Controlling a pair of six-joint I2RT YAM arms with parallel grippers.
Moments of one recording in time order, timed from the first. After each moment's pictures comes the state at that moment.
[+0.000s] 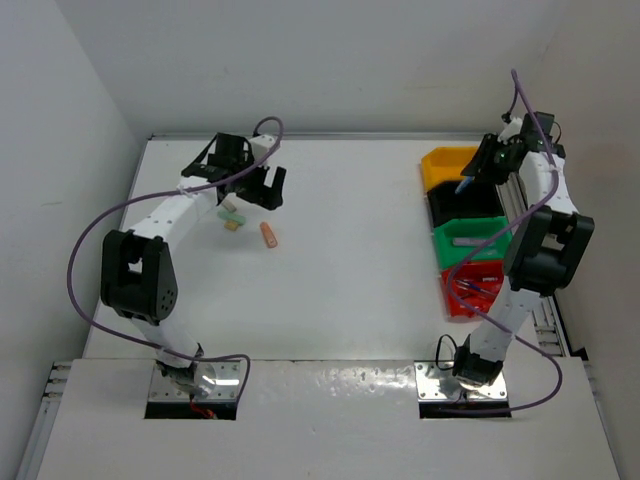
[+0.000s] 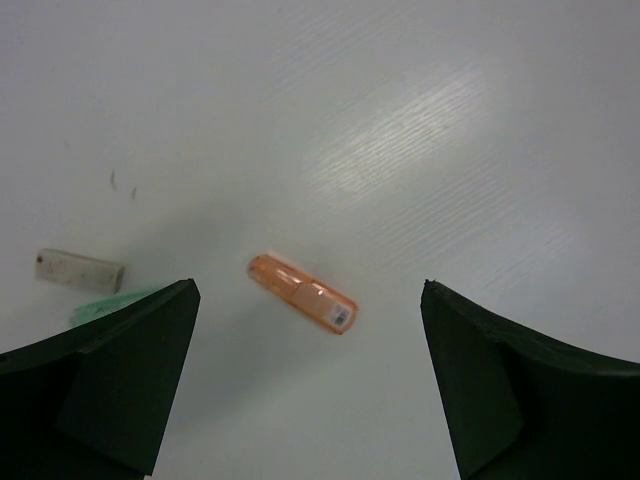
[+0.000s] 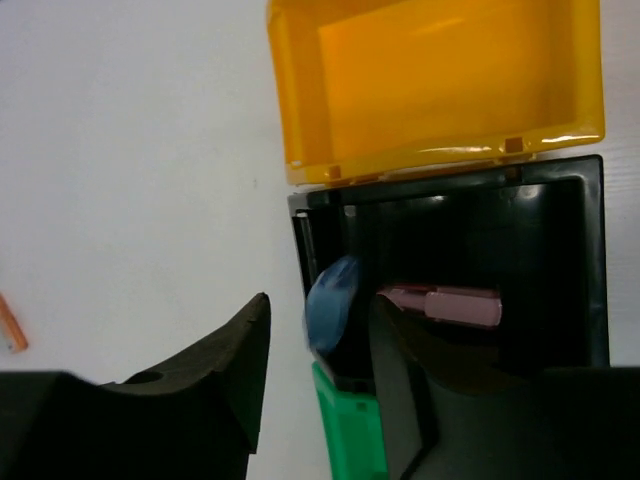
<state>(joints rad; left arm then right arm) -0.24 1.68 1.38 -0.44 0.29 0.13 -0.32 1.94 1.66 -0.62 -0.44 0.10</state>
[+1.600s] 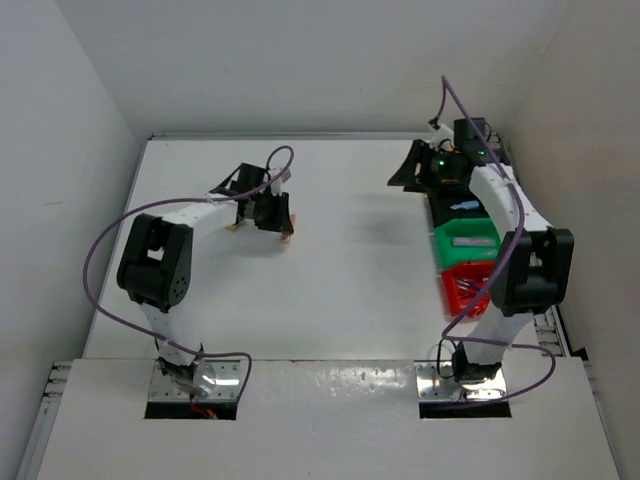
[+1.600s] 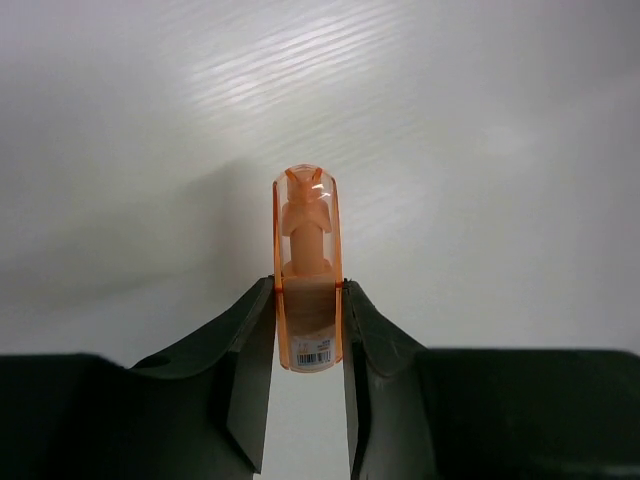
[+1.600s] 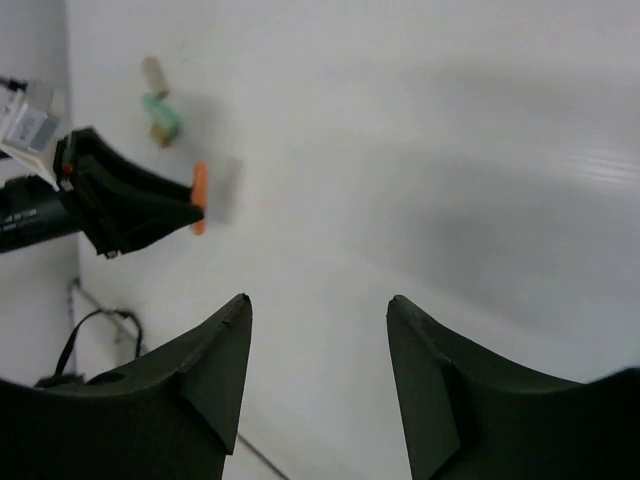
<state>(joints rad) -0.30 1.85 1.21 -0.32 0.32 -0.17 -0.02 1.76 1.46 -0.57 -0.61 0.26</state>
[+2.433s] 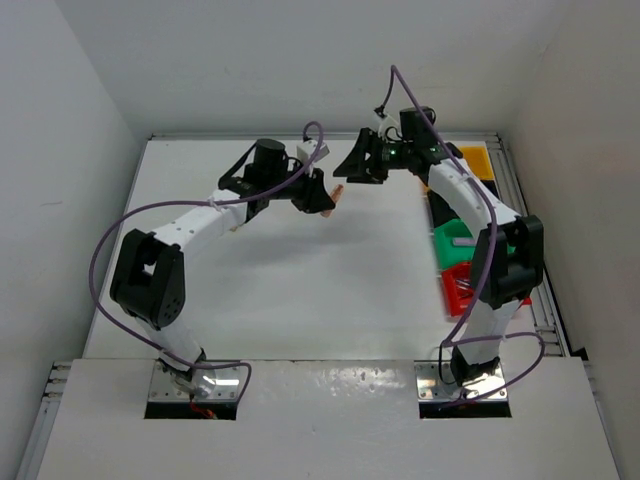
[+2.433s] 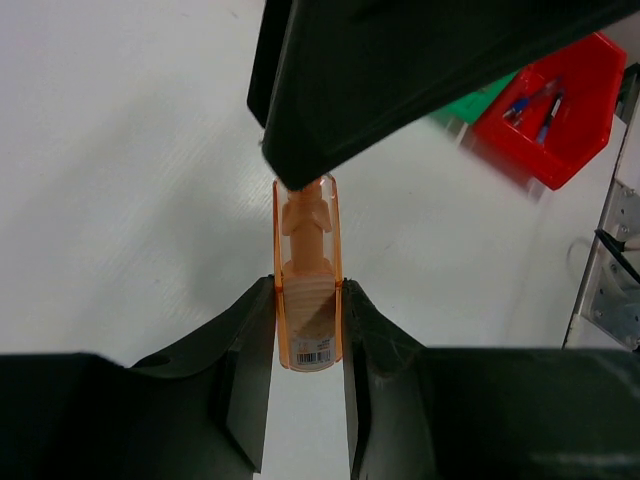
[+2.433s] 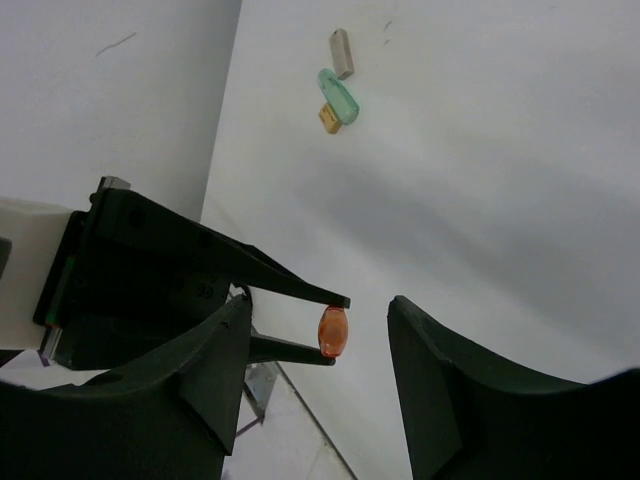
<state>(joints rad) -0.45 1.70 1.32 -0.12 0.64 -0.03 0.27 1.85 1.57 -0.37 -0.75 0.54</state>
